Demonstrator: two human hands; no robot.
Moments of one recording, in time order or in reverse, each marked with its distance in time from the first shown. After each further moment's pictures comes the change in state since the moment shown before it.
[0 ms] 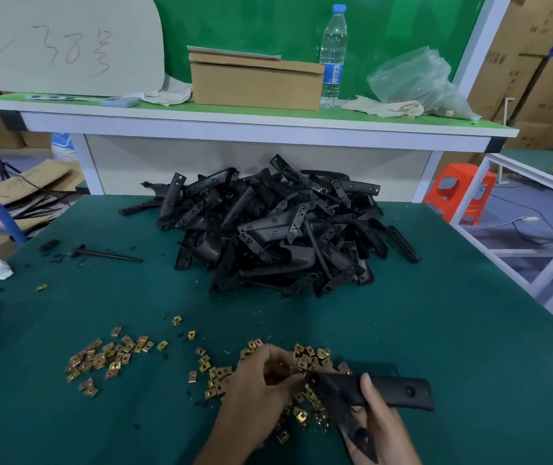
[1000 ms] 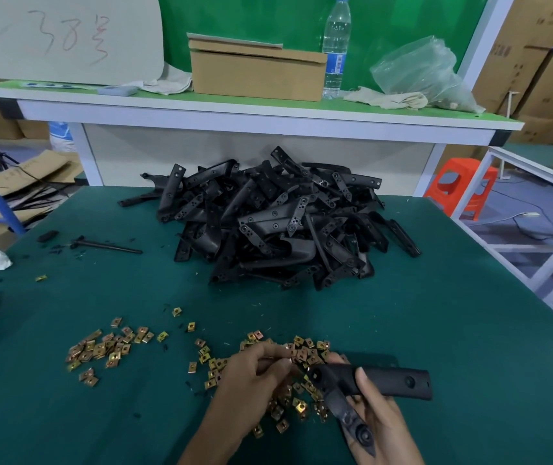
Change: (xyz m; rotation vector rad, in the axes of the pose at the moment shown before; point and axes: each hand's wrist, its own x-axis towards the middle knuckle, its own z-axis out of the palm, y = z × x) left_hand -0.003 0.000 -0.010 -0.176 -0.029 -0.127; right_hand 0.001 0.002 -0.003 0.016 -0.079 -0.069
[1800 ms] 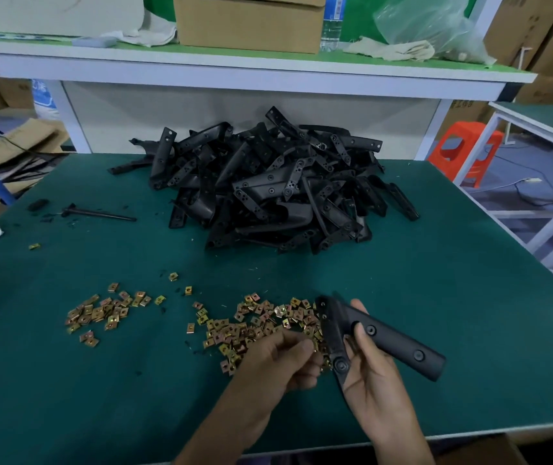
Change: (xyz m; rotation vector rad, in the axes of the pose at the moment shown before) left_hand -0.031 -0.005 0.028 -0.410 -0.188 -0.160; right_hand 0.002 0.001 0.000 0.013 0.026 -0.123
